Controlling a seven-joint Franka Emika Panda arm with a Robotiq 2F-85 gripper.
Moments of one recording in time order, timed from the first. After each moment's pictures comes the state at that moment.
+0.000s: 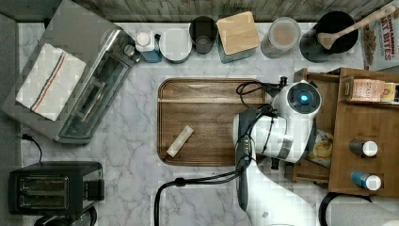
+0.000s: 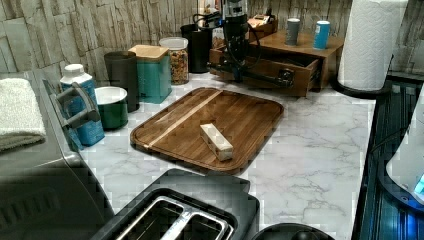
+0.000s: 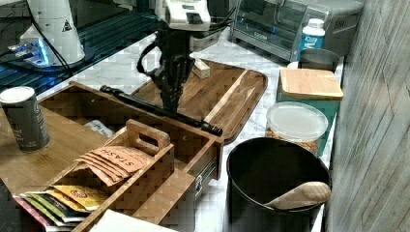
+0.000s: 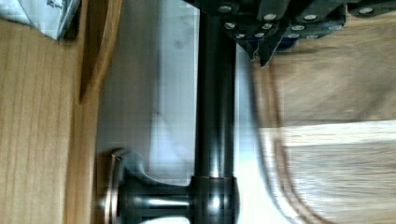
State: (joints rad) arm -0.29 0.32 -0.06 -2.11 -0.10 0.80 -0.95
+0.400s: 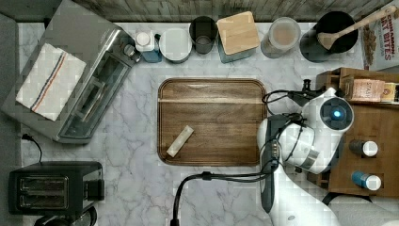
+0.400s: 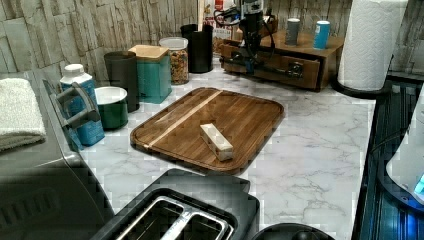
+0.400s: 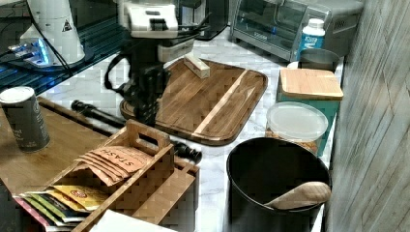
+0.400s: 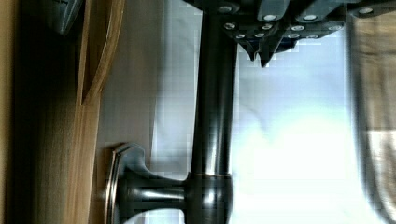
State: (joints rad) arm -0.38 0.34 -0.11 -2.10 -0.10 0.90 -1.15
